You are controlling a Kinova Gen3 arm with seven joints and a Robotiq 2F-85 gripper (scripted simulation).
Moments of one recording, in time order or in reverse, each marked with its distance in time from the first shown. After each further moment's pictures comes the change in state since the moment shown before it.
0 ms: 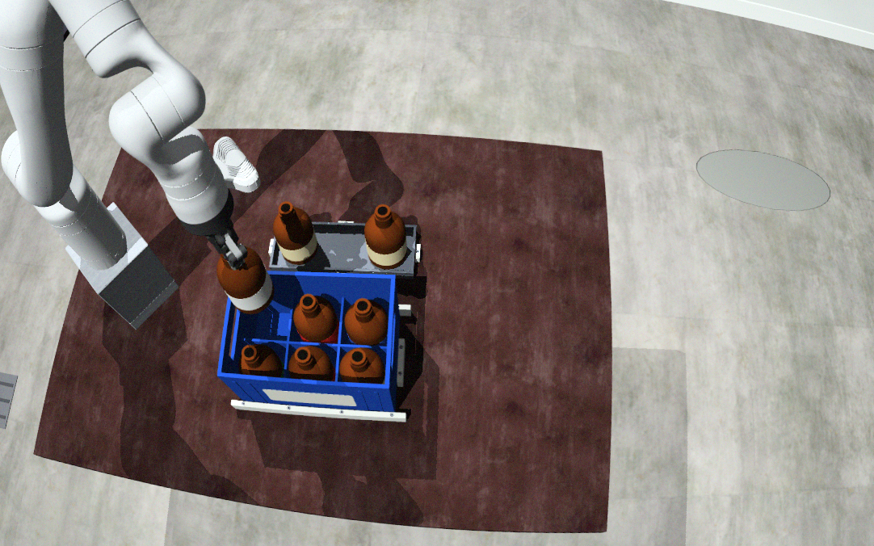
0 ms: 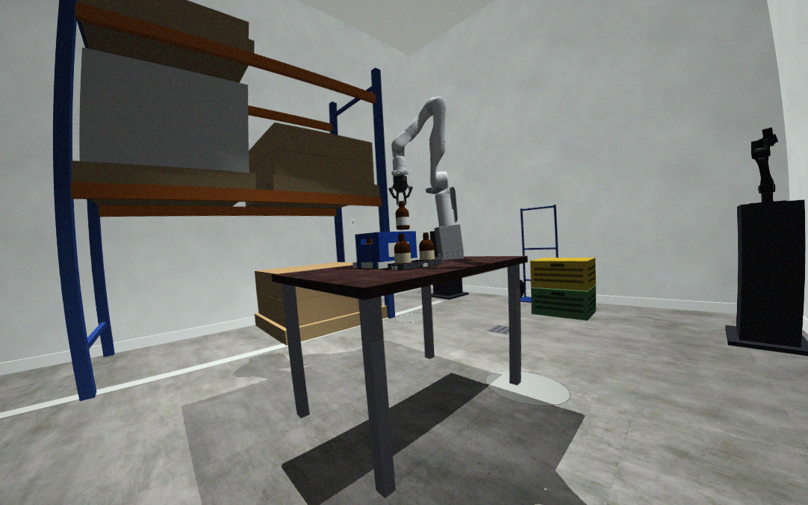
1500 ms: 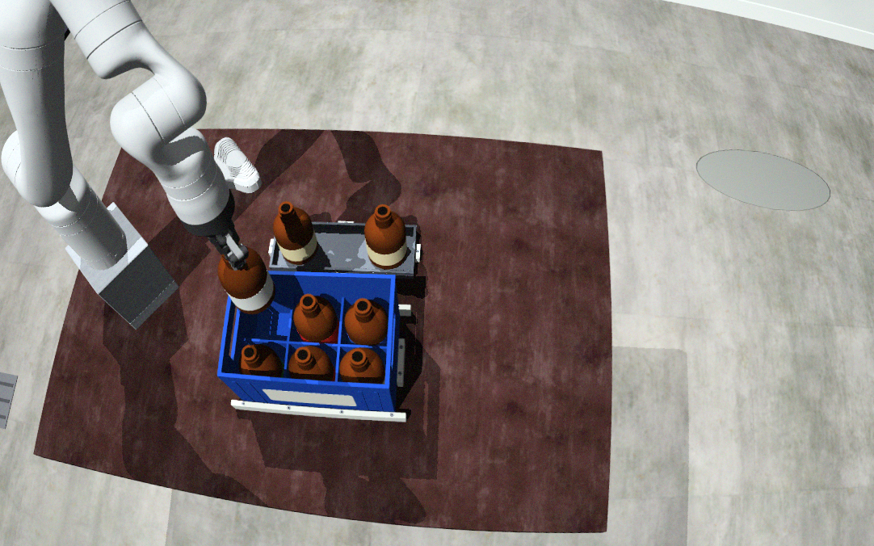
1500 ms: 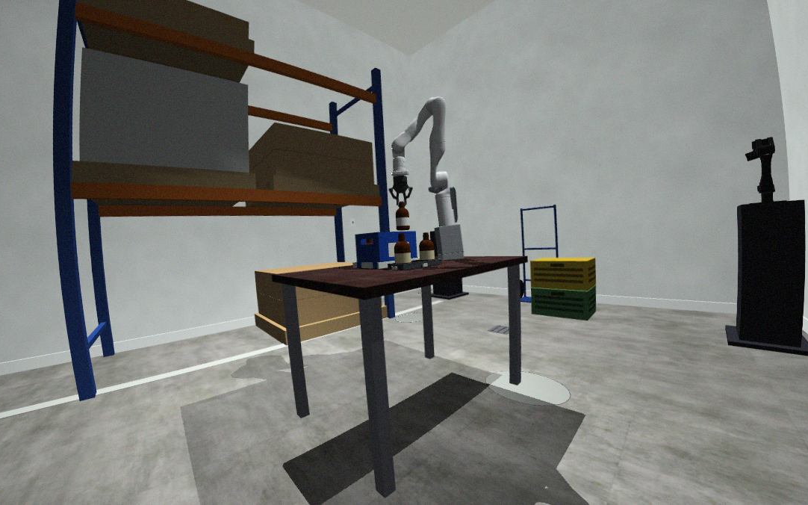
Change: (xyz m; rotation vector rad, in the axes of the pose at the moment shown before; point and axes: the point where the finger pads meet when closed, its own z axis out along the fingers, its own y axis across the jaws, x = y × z) arm 0.001 0.000 0.003 -0.001 0.002 -0.003
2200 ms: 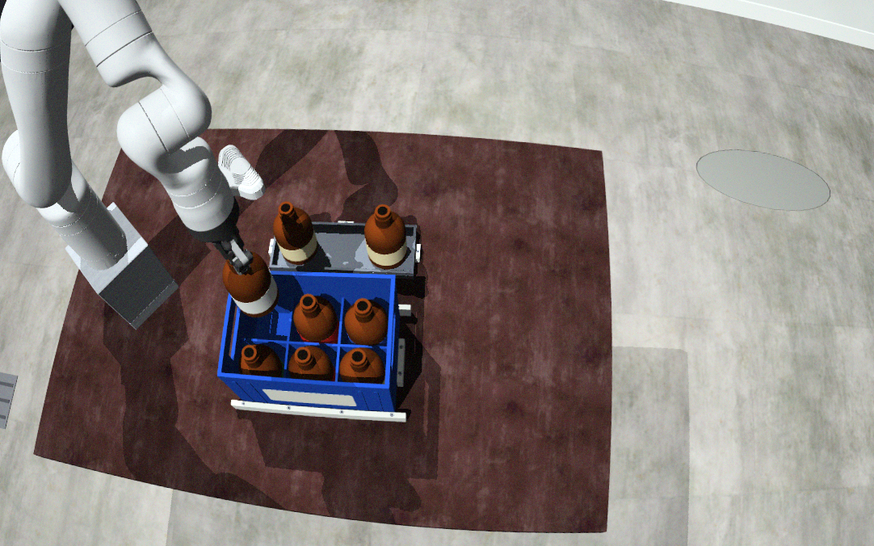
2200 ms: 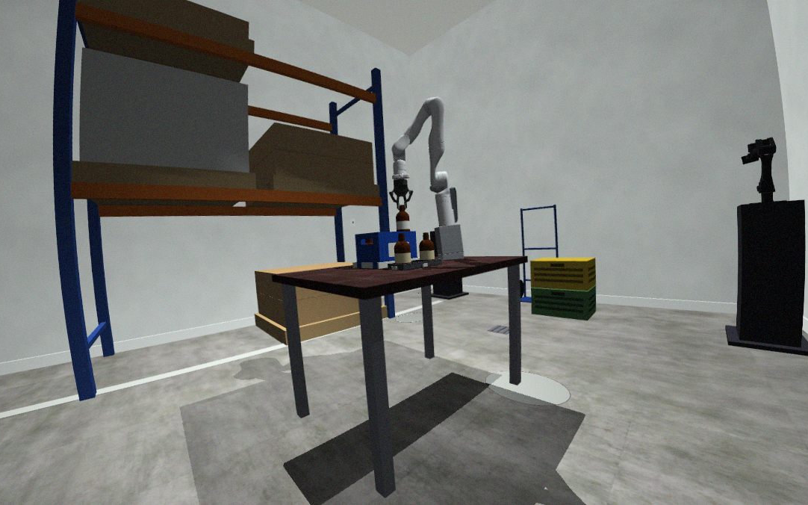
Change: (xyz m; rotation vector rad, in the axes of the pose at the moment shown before) arm 0.002 -0.001 0.019 -0.001 0.004 -0.006
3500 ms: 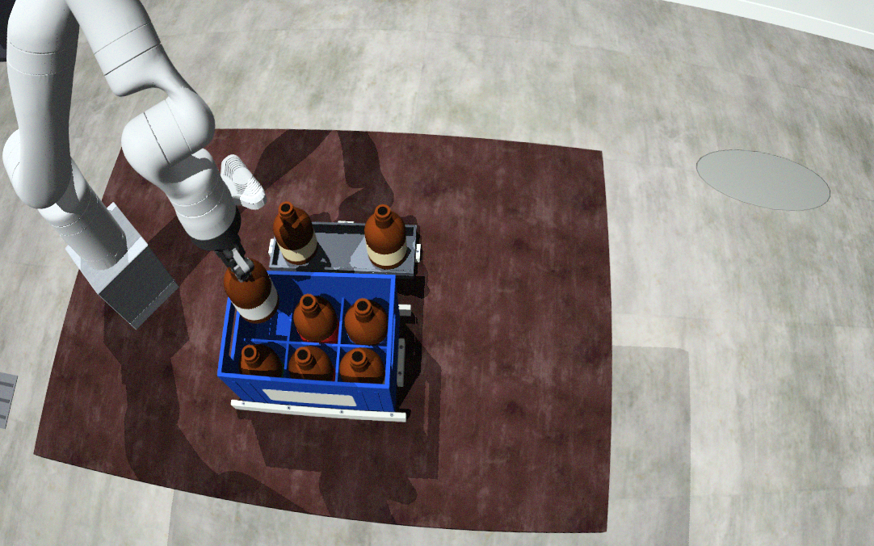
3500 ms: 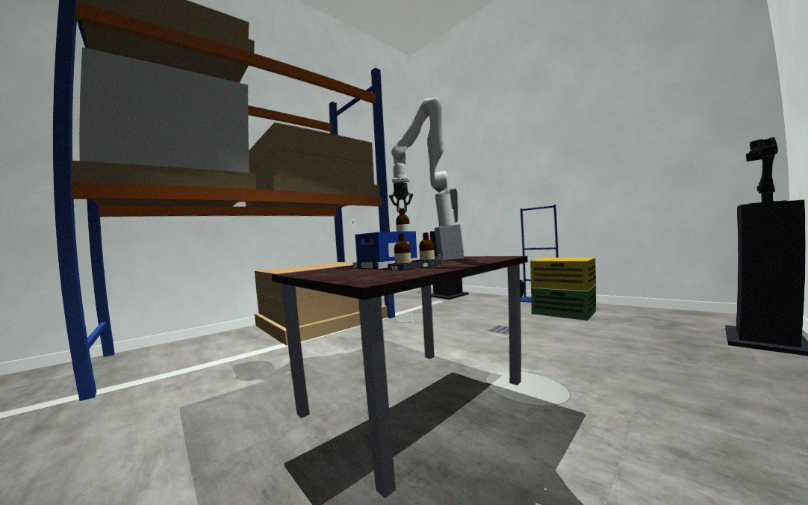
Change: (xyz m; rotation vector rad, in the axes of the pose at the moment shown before) arm -0.004 0.001 0.017 0.002 -0.007 0.009
